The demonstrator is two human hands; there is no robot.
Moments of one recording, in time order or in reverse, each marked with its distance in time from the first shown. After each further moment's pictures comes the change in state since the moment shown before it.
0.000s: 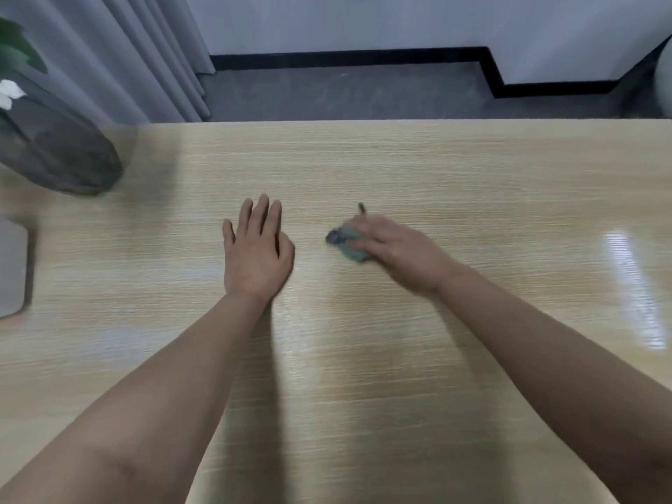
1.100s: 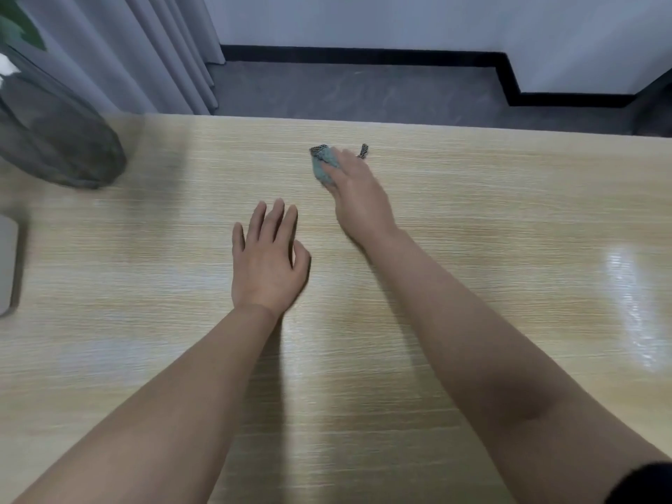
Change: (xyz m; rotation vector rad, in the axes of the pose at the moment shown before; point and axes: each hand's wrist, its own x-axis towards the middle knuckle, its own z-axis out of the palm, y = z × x) left_hand 0.001 -0.001 0.000 -0.002 0.015 -0.003; right_hand 0.138 -0.002 0.031 0.013 0.260 0.396
